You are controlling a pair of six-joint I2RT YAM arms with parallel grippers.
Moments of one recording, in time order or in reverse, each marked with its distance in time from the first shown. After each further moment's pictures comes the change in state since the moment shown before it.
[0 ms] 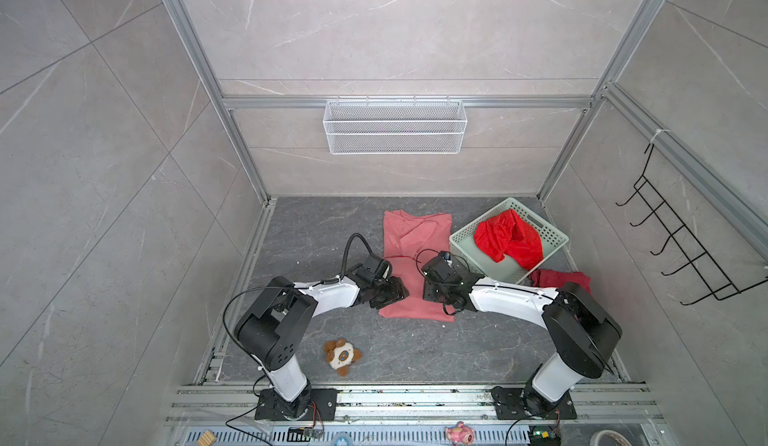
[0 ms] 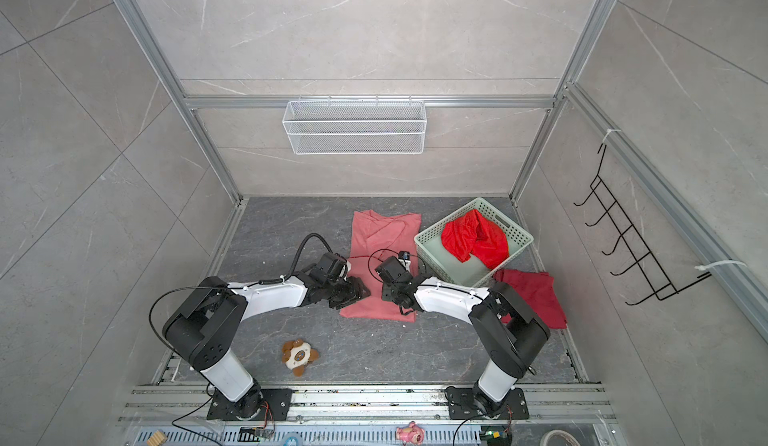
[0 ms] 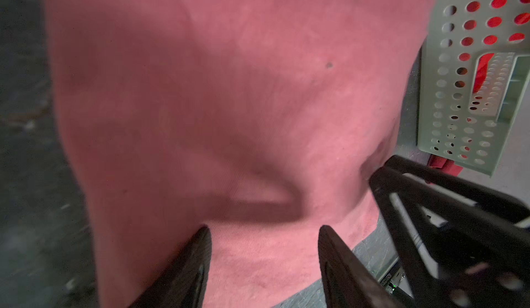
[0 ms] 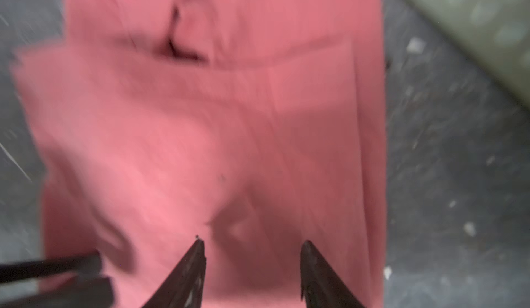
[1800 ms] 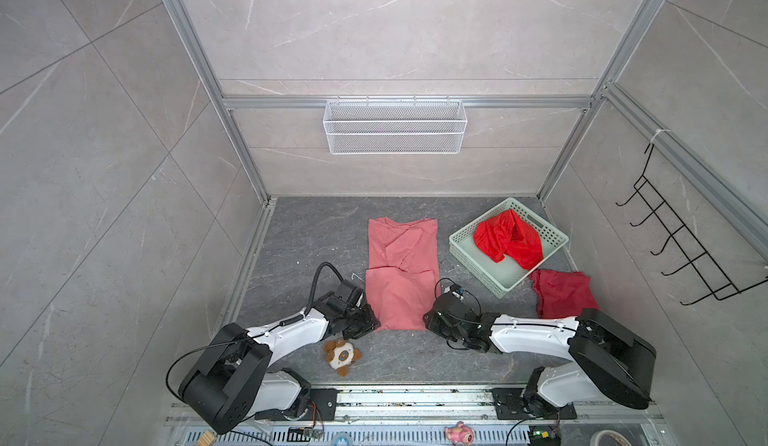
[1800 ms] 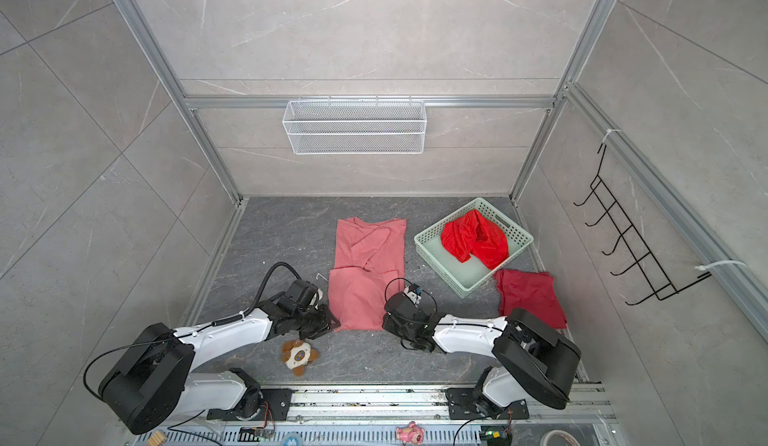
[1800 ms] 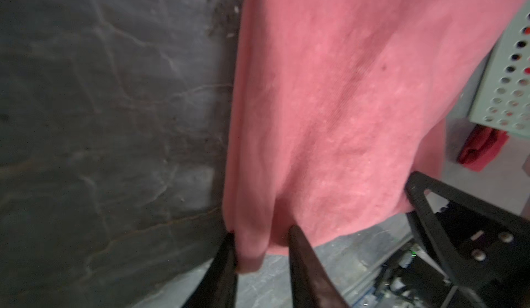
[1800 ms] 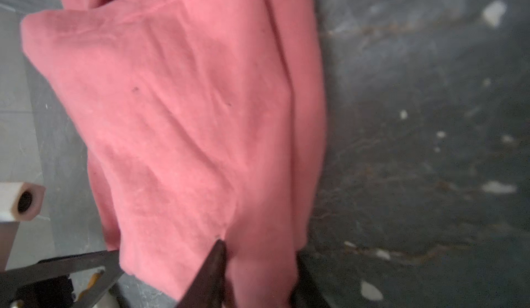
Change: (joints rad) left arm 0.049 -0.352 -0.330 -0.135 0.023 -0.041; right arm 0.149 -0.209 -0.367 0.314 -0.112 0.447
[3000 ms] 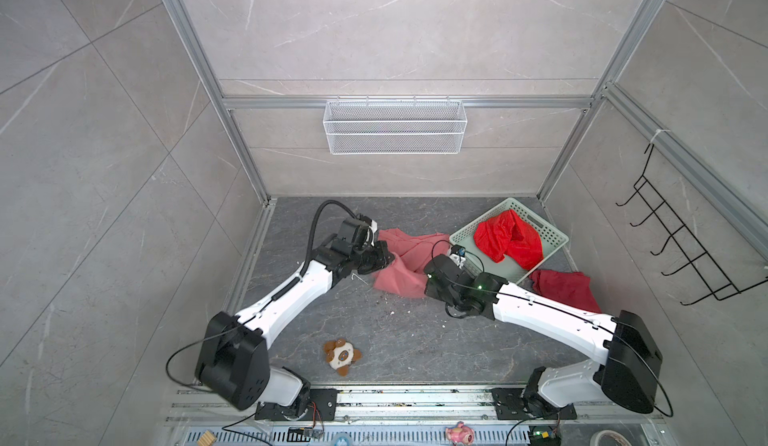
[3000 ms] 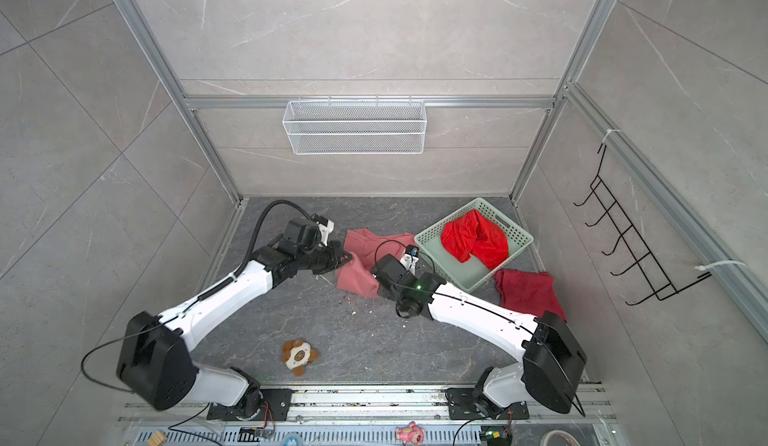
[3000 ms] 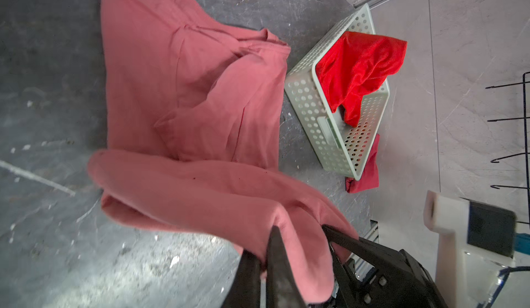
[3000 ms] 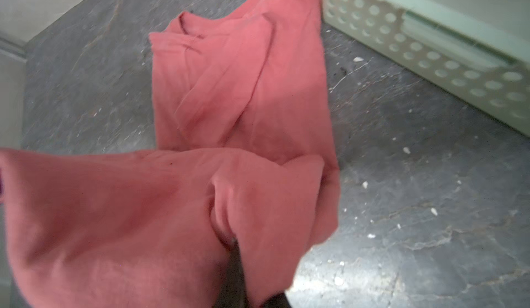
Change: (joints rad) left arm 0.095 0.197 0.687 -0.139 0.031 0.220; right arm -0.078 -0.015 0.530 -0.604 0.257 -0.186
